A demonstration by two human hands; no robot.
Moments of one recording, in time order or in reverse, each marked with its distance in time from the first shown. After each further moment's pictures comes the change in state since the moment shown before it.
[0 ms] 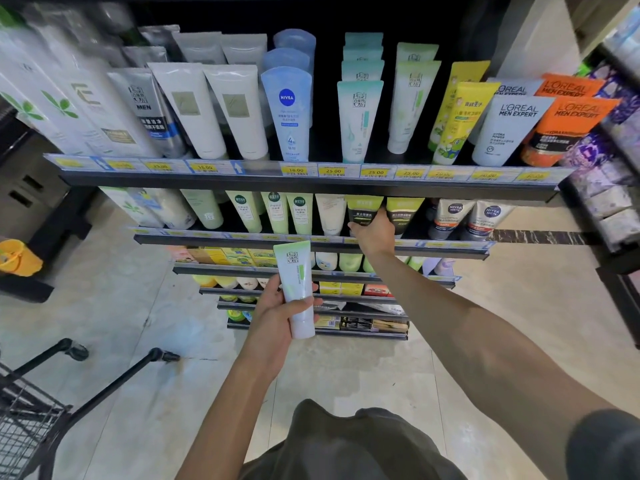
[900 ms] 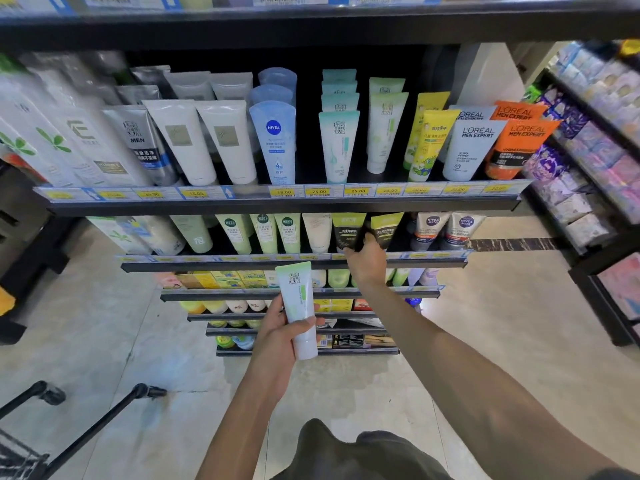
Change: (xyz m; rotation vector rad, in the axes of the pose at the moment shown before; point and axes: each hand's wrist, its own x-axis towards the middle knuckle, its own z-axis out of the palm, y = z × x) left_hand -0.004 -0.007 0.003 0.006 -0.065 -0.041; right_hand -0.036 0.005 -0.009 -0.060 0.055 -0.013
